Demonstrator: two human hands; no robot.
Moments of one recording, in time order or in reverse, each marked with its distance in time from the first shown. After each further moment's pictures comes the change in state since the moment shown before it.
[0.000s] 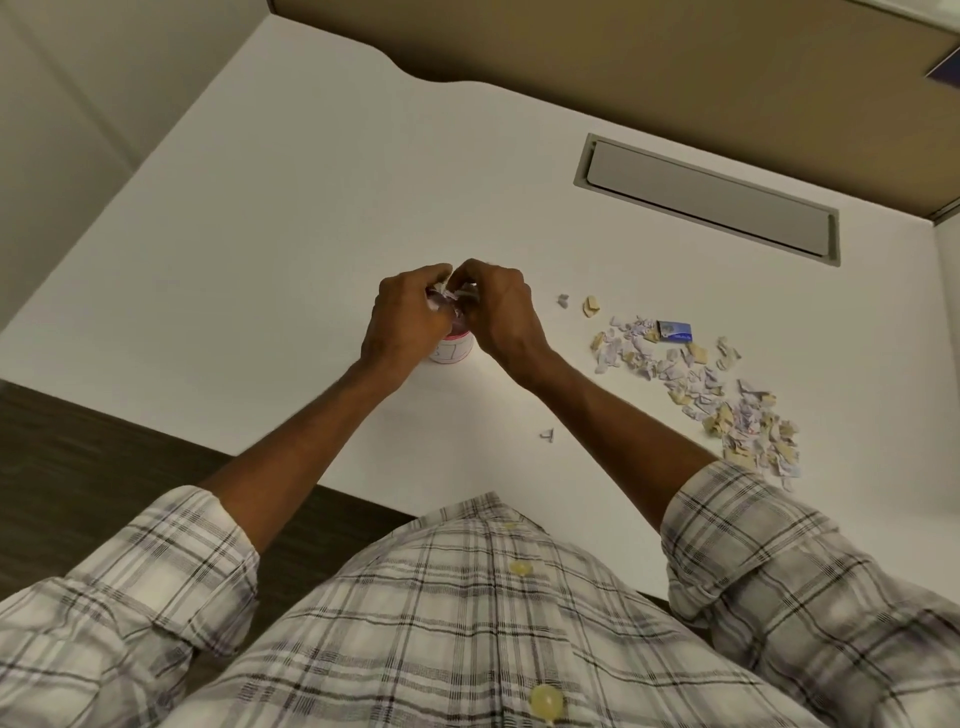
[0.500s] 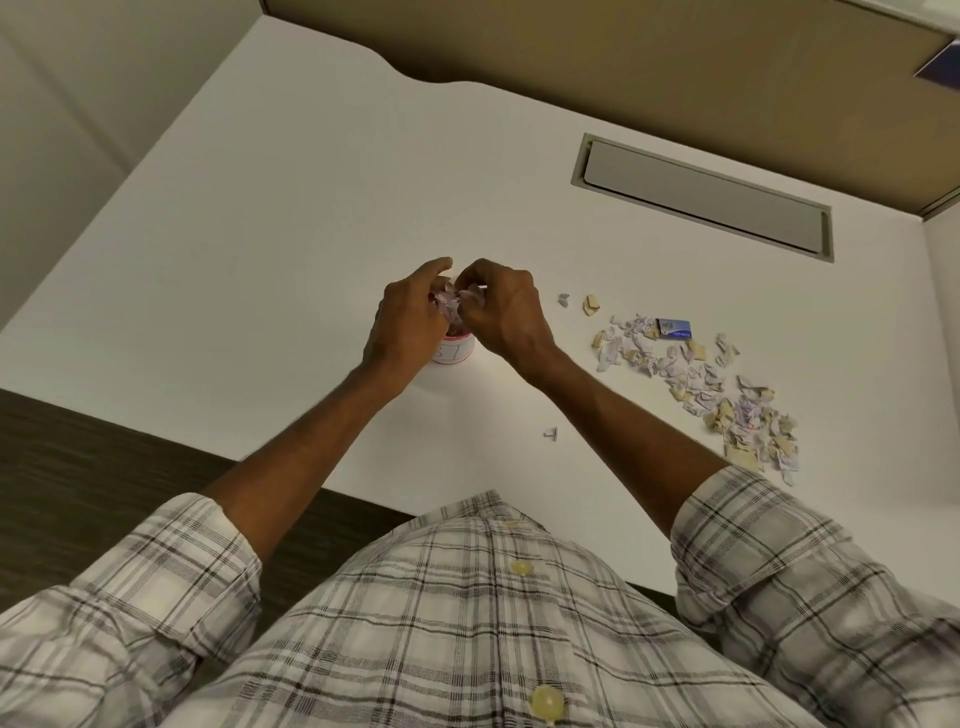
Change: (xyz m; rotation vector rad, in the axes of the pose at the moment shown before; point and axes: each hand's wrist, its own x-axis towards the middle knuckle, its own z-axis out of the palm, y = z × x) left_hand -0.003 -0.003 -0.004 -0.044 -0.027 -0.013; right_hand 0.001 -0.007 -0.003 0.068 -0.014 0.150
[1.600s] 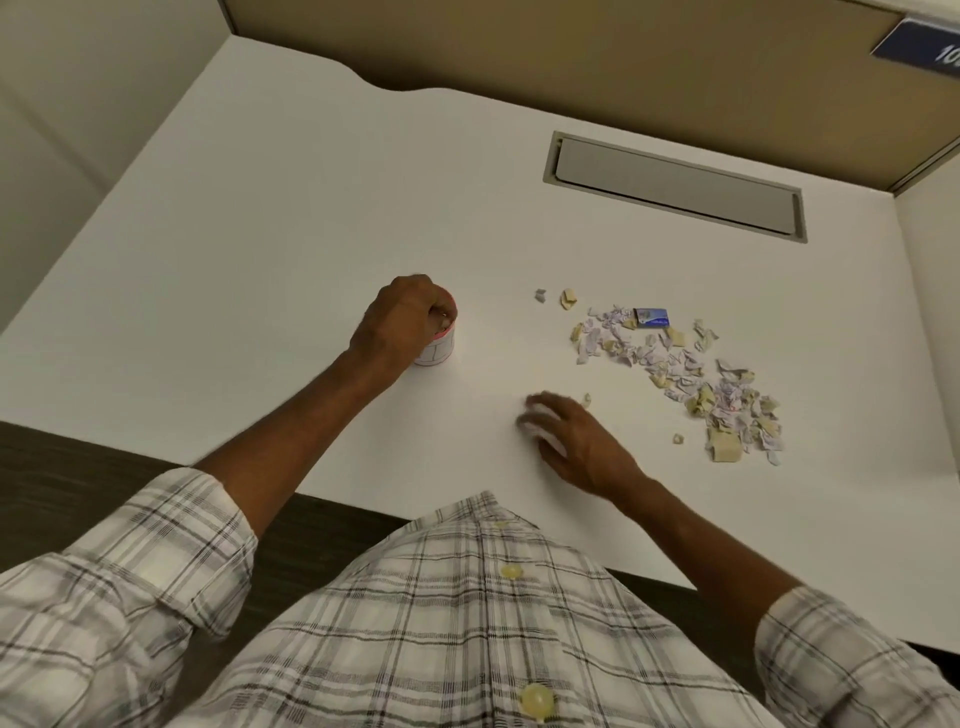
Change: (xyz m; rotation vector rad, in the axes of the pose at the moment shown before) left_hand 0.010 0.008 0.007 0.333 -0.187 0.247; right_hand -0.145 0.178 -0.028 -0.332 -0.252 -0.344
